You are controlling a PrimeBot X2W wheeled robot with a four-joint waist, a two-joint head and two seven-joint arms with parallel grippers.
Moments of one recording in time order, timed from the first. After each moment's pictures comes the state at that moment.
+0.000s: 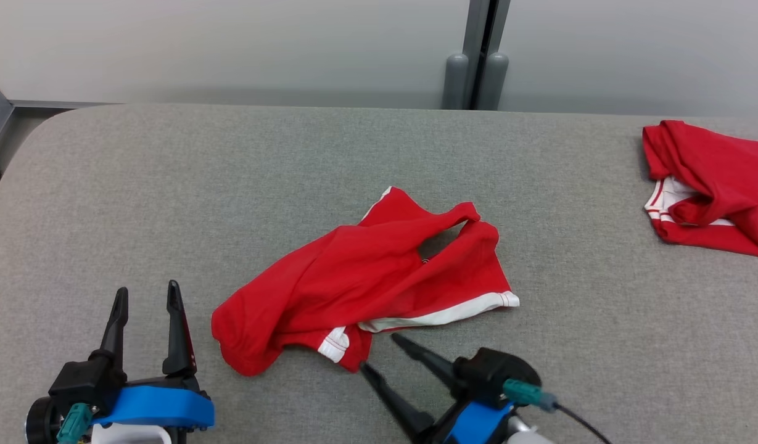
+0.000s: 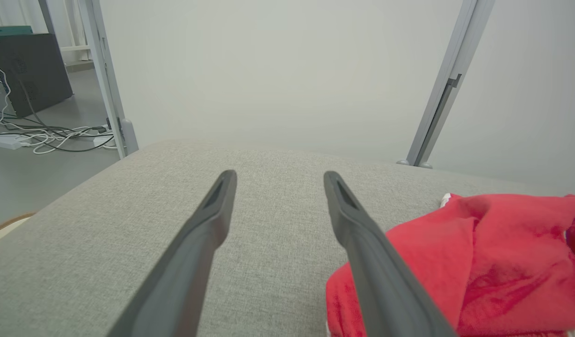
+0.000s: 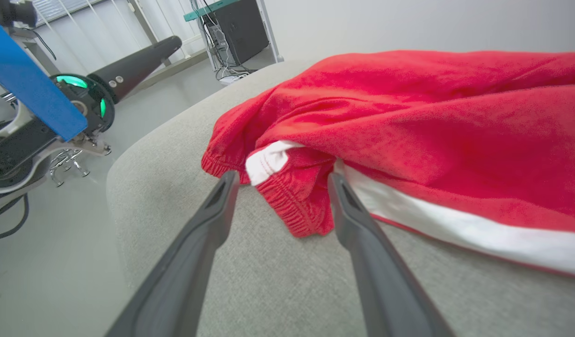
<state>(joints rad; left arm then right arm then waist) -0.06 0.05 0.09 0.24 -0.15 -0.11 -0.26 -0.35 -0.09 0.81 0.48 0.48 0.13 -0.26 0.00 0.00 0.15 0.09</state>
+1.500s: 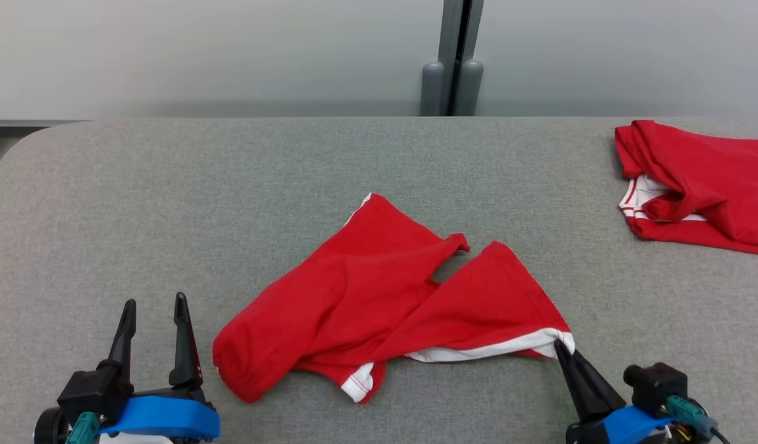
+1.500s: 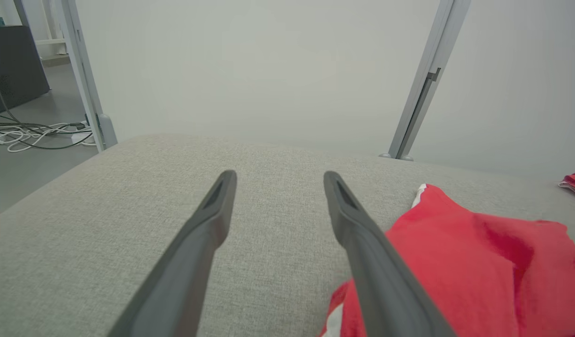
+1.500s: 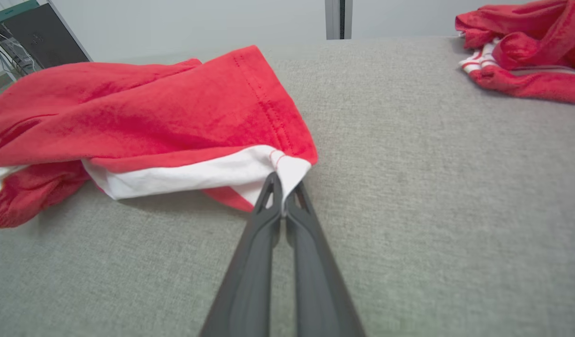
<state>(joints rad) -0.03 0.05 0.07 0.24 -0.16 -0.11 -0.26 -0.12 -0.19 0.25 0.47 0.33 0.13 -0.26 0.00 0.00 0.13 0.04</state>
